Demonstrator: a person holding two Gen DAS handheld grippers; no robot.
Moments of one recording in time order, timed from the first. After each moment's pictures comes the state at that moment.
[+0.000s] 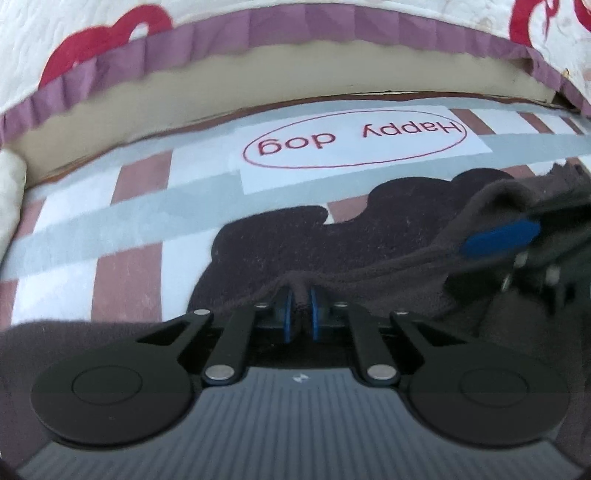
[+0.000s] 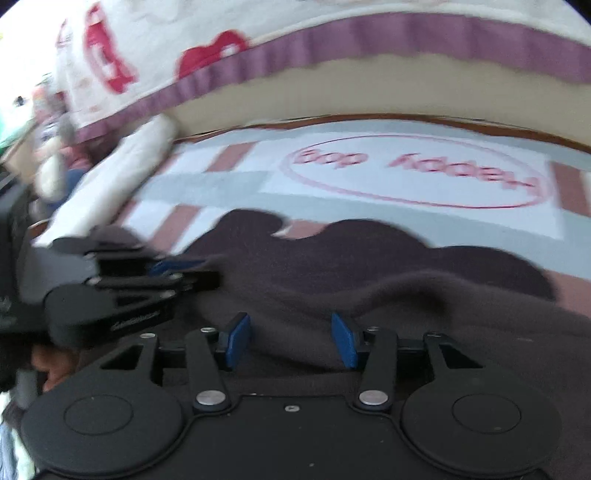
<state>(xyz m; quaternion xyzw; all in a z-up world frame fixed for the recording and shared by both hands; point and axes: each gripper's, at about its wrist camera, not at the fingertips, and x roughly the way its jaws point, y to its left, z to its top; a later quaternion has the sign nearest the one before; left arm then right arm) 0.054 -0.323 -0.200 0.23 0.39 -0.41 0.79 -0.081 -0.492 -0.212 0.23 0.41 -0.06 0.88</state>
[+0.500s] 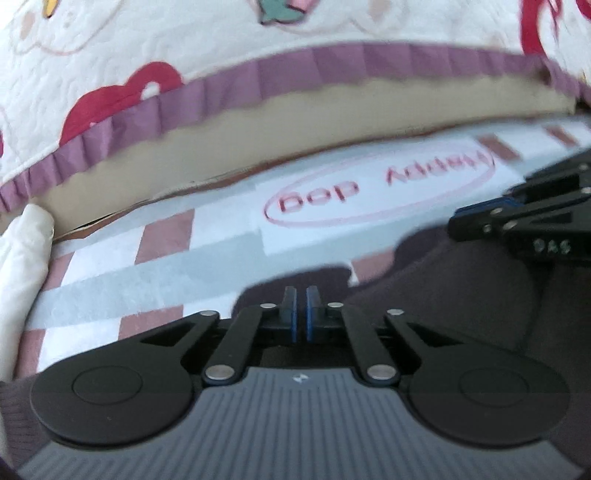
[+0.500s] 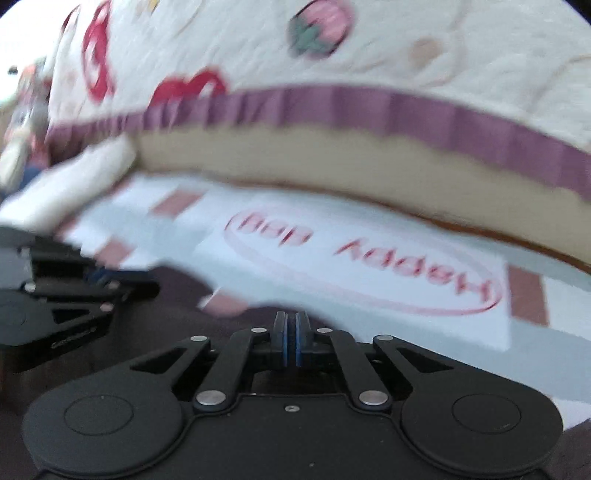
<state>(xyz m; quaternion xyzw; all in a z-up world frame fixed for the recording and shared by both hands) 0.055 -0.345 -0.195 0.23 0.30 -0.37 0.85 -0.061 -0.508 -0.211 0.11 0.32 -0.11 0.94</state>
